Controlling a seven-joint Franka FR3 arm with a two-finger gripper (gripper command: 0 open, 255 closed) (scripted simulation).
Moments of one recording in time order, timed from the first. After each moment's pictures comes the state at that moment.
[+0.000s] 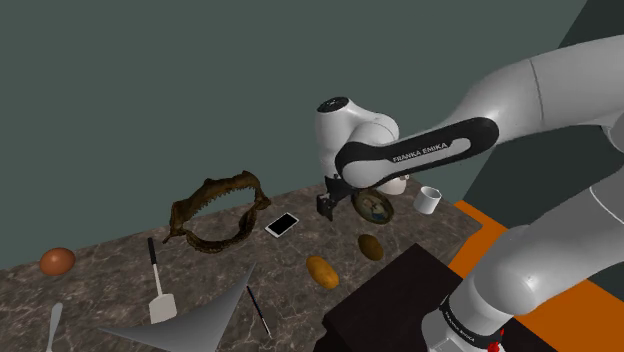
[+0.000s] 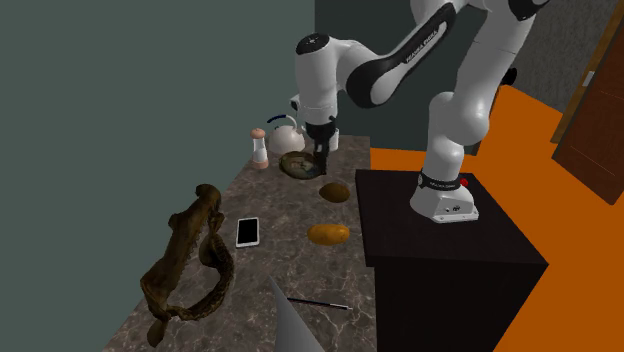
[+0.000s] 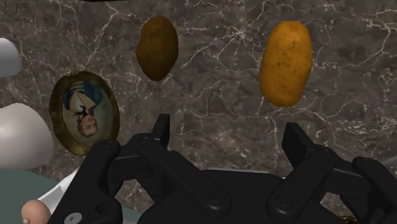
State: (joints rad) arm -0.02 -0.26 0.42 -2.44 -0.16 2.00 0.55
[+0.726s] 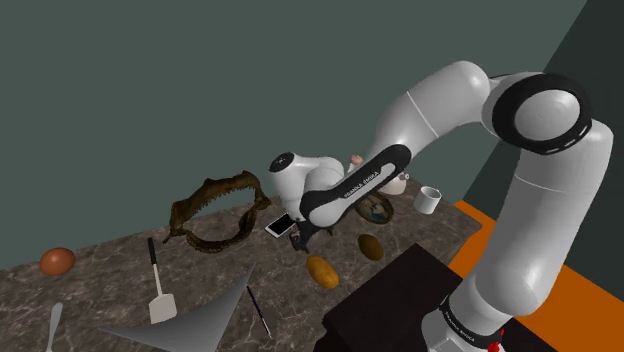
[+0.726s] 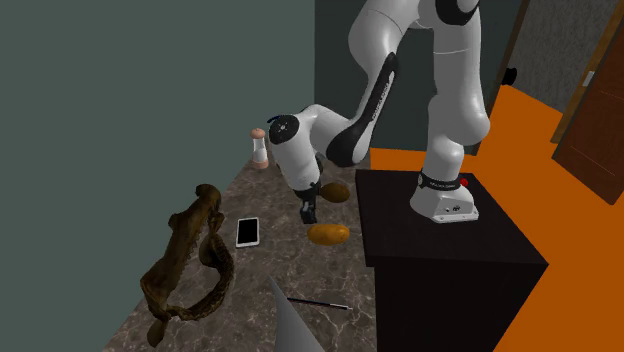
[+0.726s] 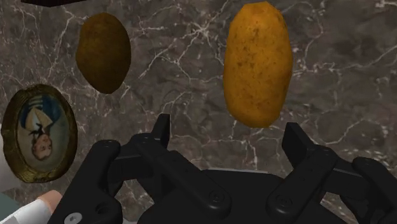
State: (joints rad) arm 0.02 0.25 0.49 -2.27 -0.43 2.07 0.93
